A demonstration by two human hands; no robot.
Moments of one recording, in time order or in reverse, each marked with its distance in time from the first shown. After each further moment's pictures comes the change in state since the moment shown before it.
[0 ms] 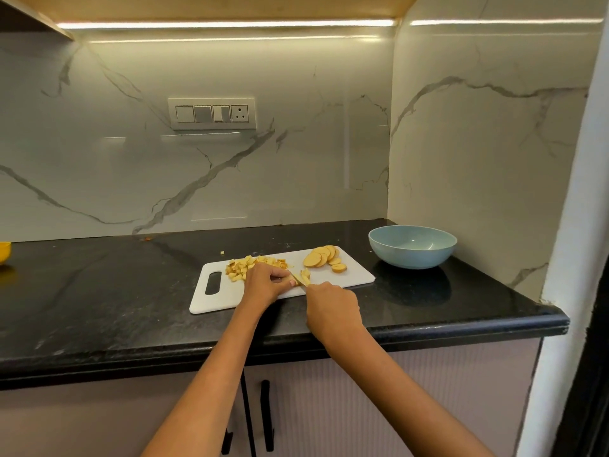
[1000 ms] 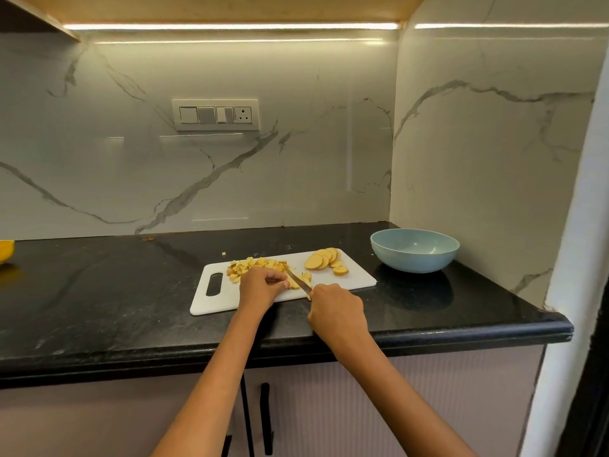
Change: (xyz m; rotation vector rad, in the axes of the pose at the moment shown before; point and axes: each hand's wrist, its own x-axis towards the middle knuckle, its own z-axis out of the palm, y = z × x) left_hand -0.003 -0.003 -0.001 -0.008 0.104 -0.051; right_hand 0.006 0.008 0.007 0.146 0.040 0.047
